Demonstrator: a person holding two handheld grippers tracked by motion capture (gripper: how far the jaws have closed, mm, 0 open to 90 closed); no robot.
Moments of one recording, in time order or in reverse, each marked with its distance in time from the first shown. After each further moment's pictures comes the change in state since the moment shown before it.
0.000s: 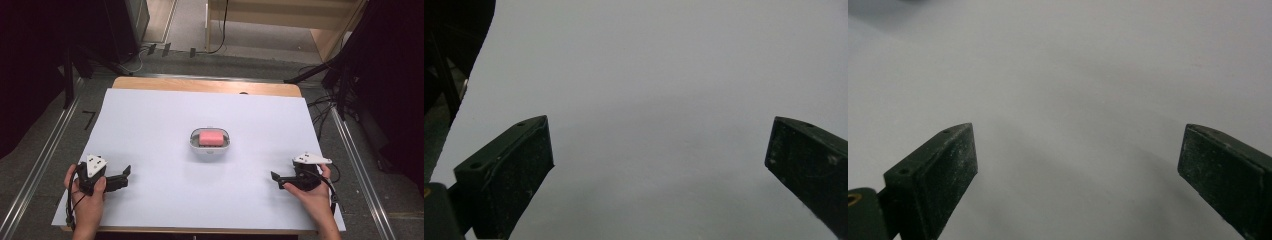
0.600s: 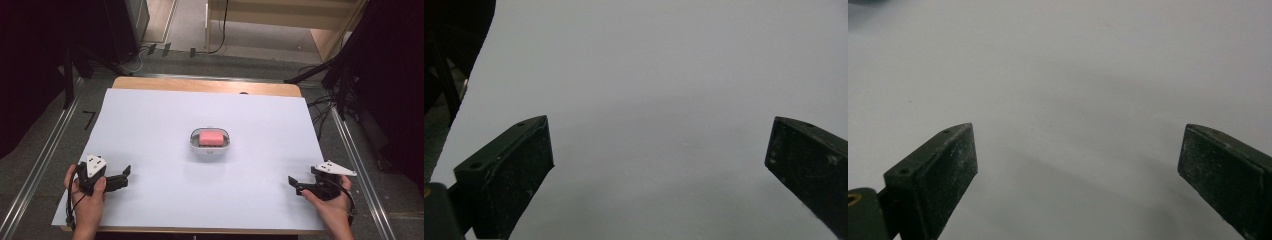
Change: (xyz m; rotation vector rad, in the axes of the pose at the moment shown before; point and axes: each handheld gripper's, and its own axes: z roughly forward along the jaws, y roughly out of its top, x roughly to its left) left arm 0.000 0.000 0.000 -0.001 0.000 -0.001; right arm -0.029 -0.031 -0.035 -0.050 -0.071 0.093
